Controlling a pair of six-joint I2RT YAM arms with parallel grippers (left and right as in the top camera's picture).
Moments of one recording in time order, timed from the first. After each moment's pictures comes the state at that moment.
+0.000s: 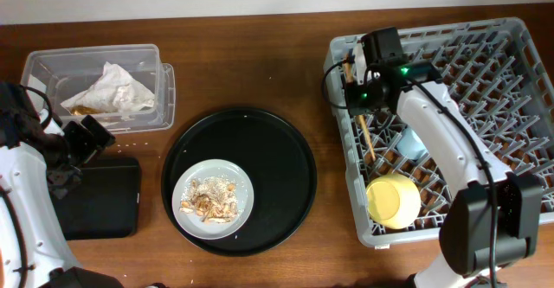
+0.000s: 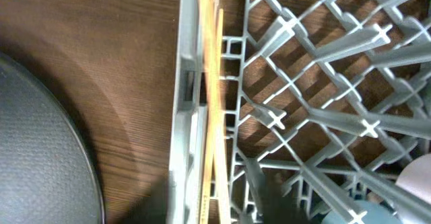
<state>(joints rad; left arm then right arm) 0.49 1.53 1.47 -1.29 0.17 -0.34 0.19 1.79 1.47 -0.84 -0.02 0.04</state>
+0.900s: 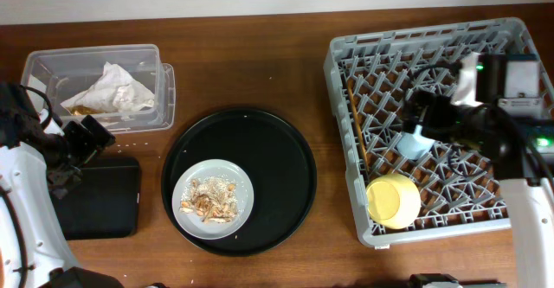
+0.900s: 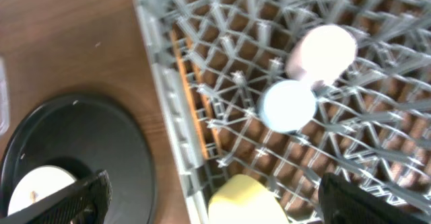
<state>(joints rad) 0.49 1.53 1.47 -1.29 0.17 -0.34 -0.05 1.26 1.51 -1.23 -0.10 0.27</state>
